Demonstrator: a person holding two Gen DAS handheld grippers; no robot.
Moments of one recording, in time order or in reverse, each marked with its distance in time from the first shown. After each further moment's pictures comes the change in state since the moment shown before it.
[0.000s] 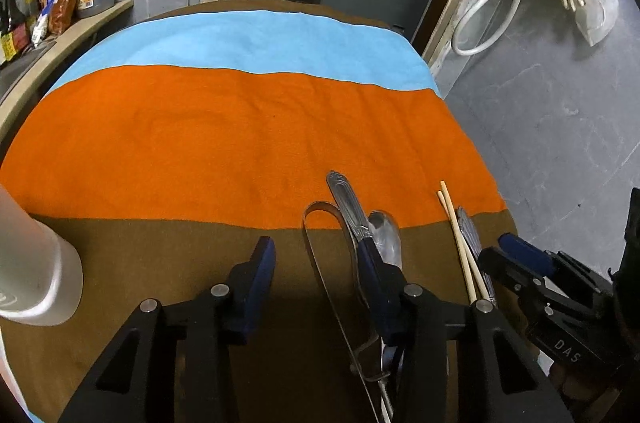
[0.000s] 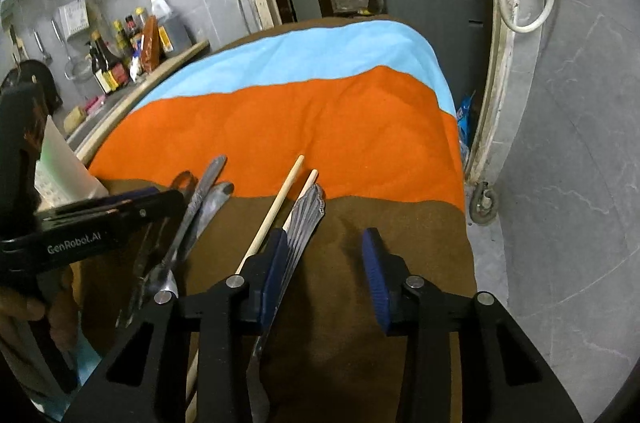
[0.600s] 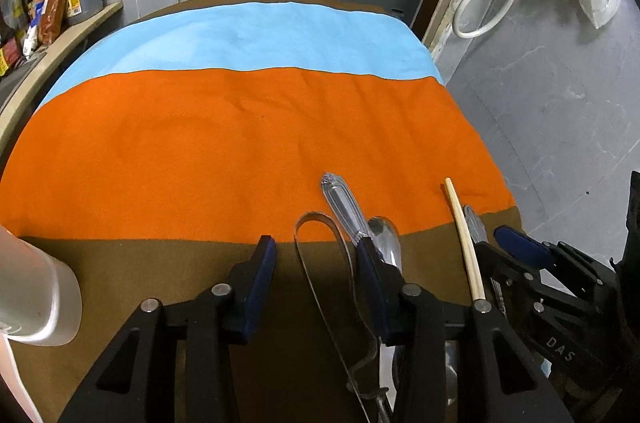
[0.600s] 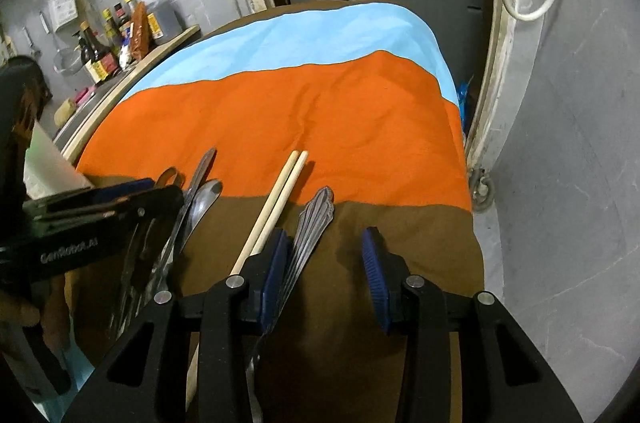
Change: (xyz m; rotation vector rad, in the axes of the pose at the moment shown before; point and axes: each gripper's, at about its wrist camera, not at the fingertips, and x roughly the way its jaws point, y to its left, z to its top) left arm 0.012 -0.006 0.017 0.032 0.058 0.032; right arm 0.014 -0.002 0.008 0.018 0.068 -0.017
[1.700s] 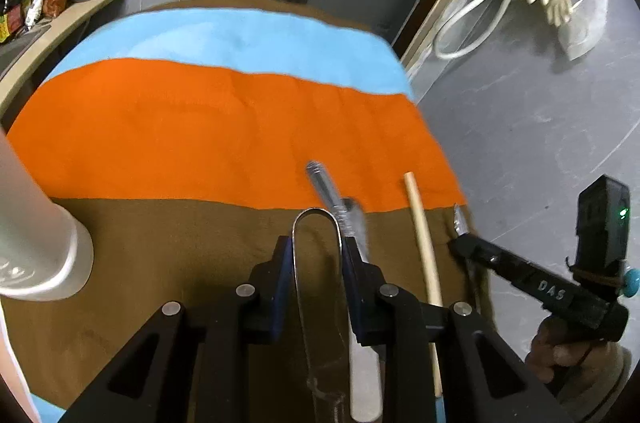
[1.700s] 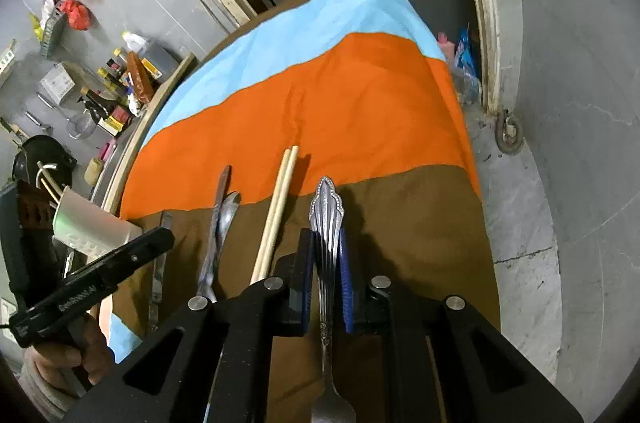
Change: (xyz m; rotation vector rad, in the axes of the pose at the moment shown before) left arm -0.049 0.011 -0.024 -0.075 -0.040 -0.149; right arm -0.008 -0.023 -0.016 0.250 0.054 0.163
